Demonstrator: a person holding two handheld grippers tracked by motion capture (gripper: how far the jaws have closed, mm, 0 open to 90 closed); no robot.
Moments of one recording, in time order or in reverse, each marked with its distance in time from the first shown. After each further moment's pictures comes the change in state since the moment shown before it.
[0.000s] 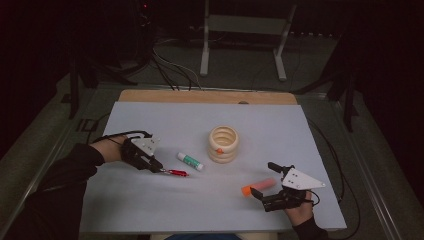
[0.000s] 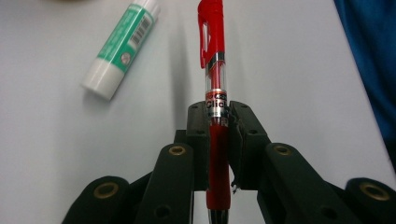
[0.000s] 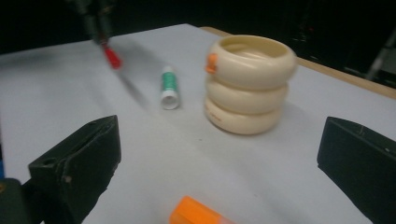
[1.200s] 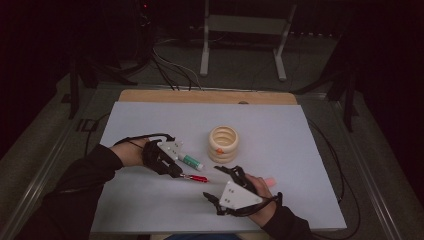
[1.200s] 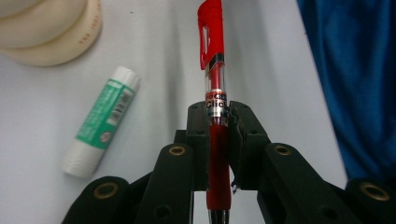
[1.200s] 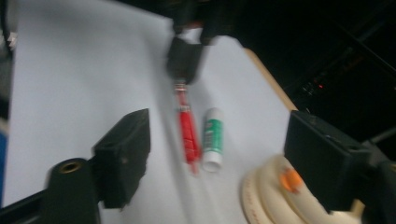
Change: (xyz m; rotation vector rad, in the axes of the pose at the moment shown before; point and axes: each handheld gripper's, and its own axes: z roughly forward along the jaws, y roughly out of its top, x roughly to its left) left arm -0.011 0.064 0.016 0.026 -0.012 -0.004; right arm 0.106 0.071 0.070 0.100 0.022 -0.530
